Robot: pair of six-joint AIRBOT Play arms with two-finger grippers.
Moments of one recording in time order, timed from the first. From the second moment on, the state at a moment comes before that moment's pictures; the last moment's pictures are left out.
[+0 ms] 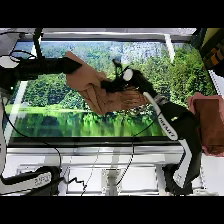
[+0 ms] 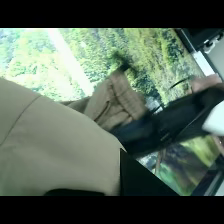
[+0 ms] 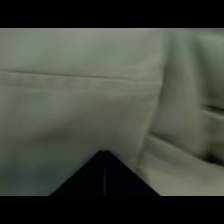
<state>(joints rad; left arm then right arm) 0.01 -1.37 1.40 0.48 -1.07 -0.86 0.48 -1.99 1.81 -1.02 0.91 1.67</state>
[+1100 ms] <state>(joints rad) -0.51 -1.61 1.43 0.46 -0.34 -0.94 0.17 -1.63 1.81 -1.26 1.17 1.68</state>
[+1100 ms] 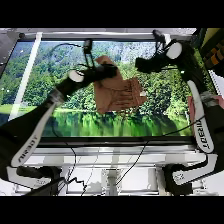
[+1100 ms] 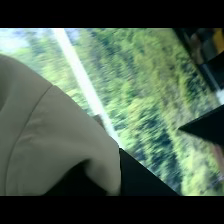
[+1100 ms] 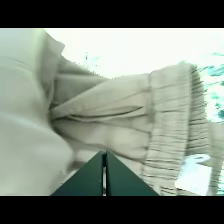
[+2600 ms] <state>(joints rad) -0.36 -1.68 1.60 0.44 -0.76 -0.94 -0.07 -1.88 1.79 -1.10 1.27 1.35</state>
